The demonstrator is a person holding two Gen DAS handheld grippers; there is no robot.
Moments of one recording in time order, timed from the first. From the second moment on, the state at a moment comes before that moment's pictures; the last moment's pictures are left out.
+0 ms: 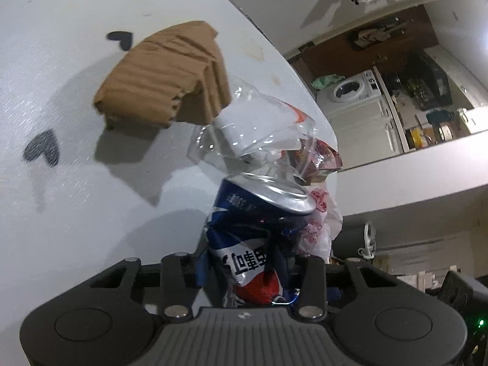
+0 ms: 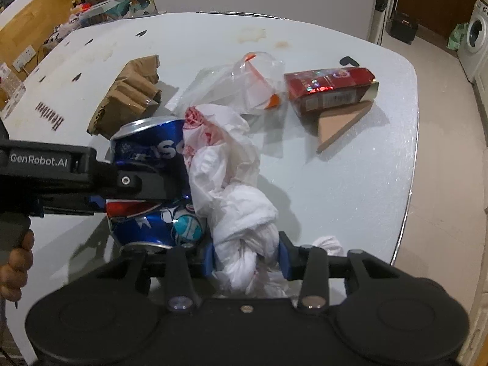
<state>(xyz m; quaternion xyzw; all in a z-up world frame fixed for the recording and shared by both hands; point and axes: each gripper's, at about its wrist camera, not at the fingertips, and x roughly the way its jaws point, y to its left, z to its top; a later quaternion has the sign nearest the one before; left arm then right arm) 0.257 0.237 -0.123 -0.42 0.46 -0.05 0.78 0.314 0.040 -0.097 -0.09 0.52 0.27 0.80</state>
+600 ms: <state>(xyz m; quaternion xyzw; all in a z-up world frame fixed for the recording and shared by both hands) 0.221 0.233 -0.114 -0.46 0.43 -0.03 0.78 0.276 0.032 -0.086 -0.06 0.51 0.30 0.81</state>
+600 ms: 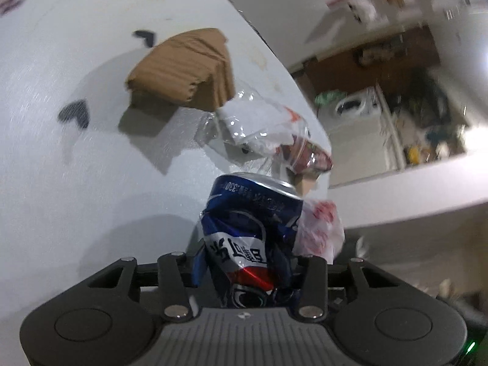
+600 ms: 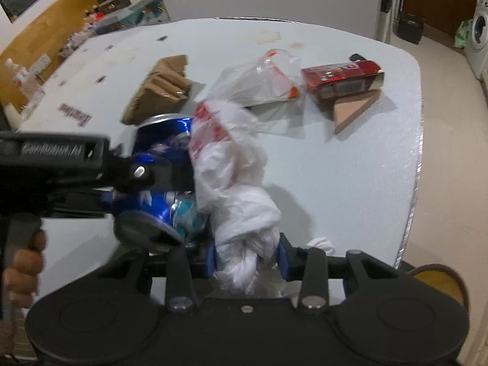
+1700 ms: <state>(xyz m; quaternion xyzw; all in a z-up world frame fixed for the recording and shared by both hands) 0.190 0.208 -0.072 -0.34 0.42 -0.01 0.84 0.243 0.004 -0.068 -0.04 0.48 0.30 0.82</state>
